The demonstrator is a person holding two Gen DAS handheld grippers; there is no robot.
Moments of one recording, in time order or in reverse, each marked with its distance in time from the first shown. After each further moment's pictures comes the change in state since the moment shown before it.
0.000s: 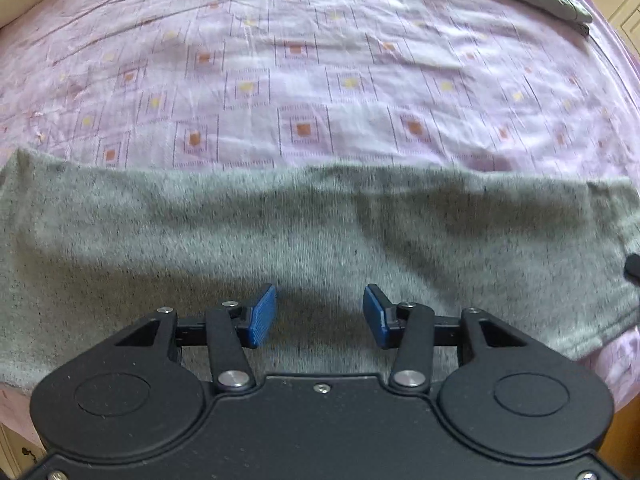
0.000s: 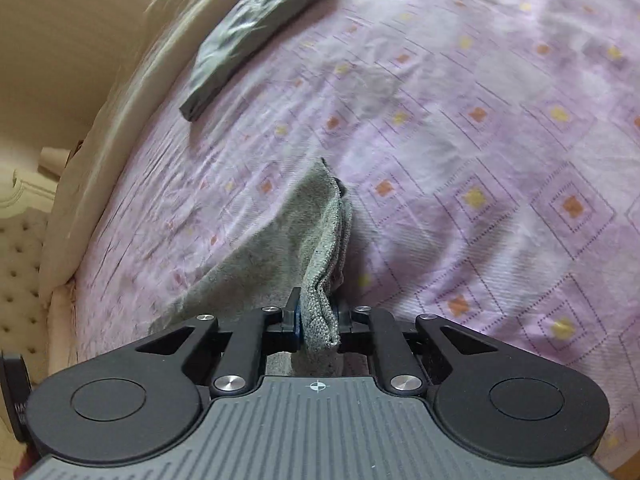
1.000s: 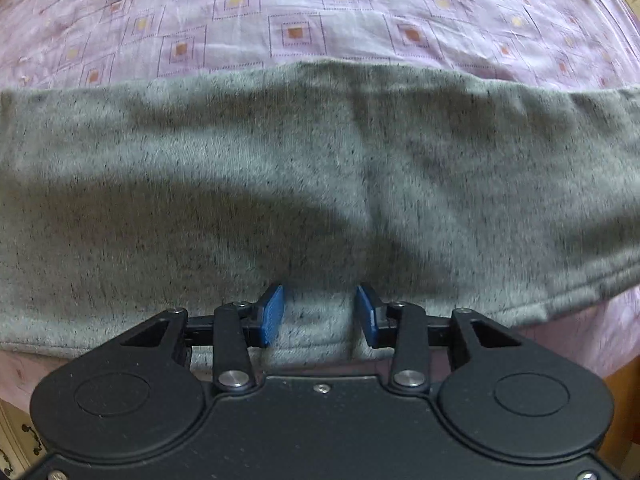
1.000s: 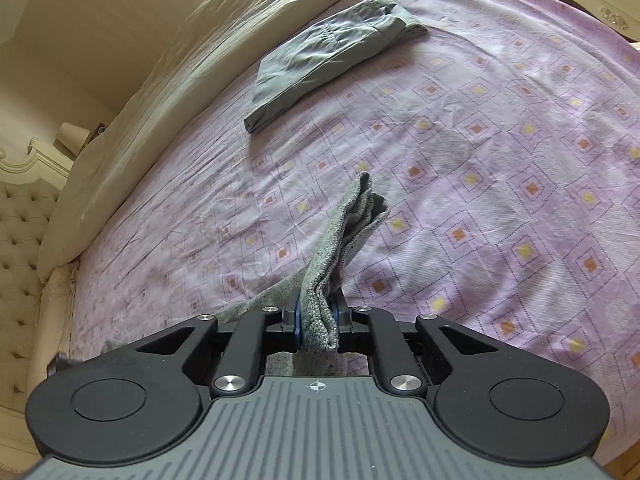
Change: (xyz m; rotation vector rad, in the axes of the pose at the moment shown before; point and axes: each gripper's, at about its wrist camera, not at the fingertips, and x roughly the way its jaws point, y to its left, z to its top) left arm 0.017 0.003 -0.044 0.029 0.137 -0.037; right arm -0.030 0.072 -0.001 -0.134 -0.075 -0.029
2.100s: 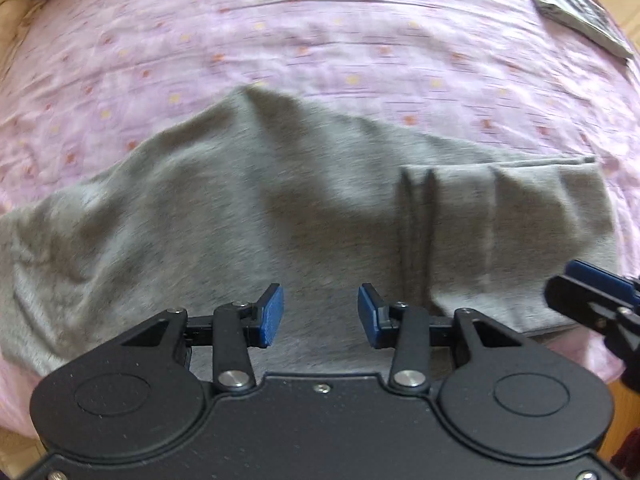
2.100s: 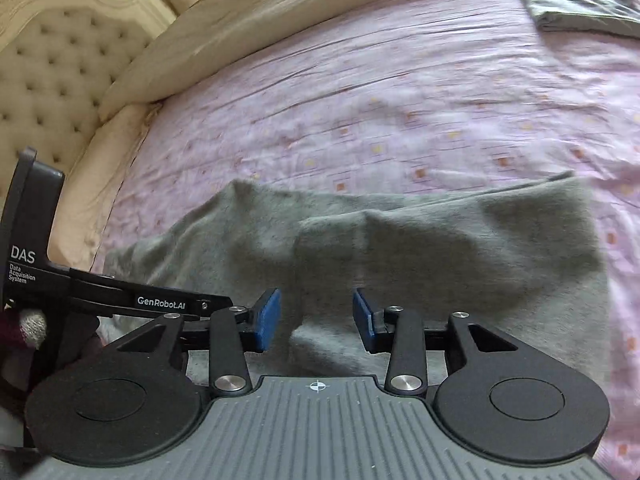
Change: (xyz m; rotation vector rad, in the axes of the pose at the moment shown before) left arm -0.053 0.241 0.009 0.017 -0.130 -0.009; right arm 0.121 0.263 -0.173 -0.348 0.155 0.087
